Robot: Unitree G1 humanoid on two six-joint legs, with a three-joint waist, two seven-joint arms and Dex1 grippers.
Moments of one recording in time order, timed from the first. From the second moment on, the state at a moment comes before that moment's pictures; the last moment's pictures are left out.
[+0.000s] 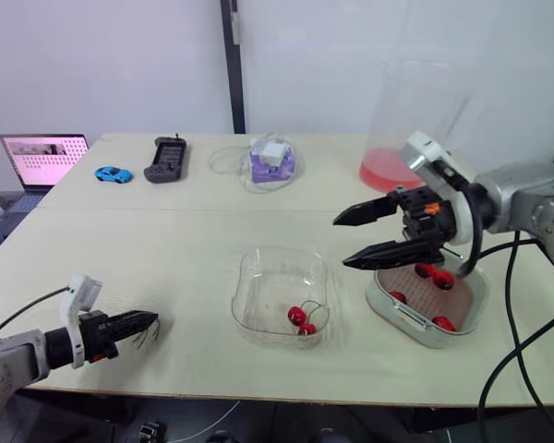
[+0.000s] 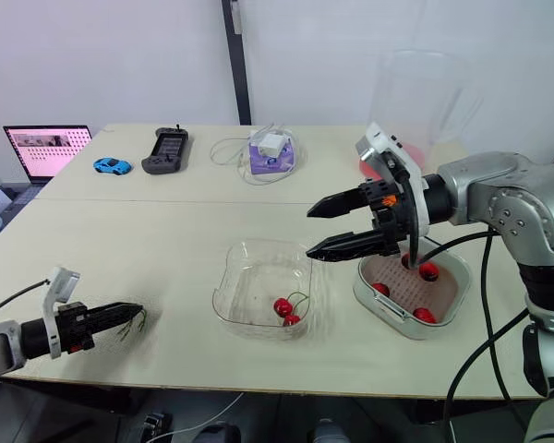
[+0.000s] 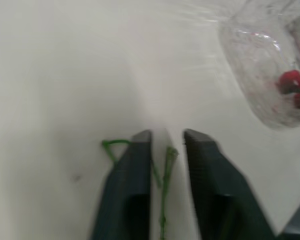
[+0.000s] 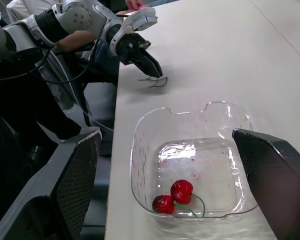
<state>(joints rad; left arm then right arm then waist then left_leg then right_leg) 0.02 0.83 0.42 -0.08 -0.76 0.88 -0.91 -0.96 -1.02 0.06 -0.20 0.88 1.08 1.25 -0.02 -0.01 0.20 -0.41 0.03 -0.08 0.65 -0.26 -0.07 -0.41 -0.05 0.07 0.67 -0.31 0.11</state>
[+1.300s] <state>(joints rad) -0.23 0.94 0.30 -0.32 -0.88 0.73 -1.18 -1.31 -0.62 0.76 -0.21 0.47 1.36 0.94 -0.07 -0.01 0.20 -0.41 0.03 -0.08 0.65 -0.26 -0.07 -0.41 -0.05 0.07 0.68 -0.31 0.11</state>
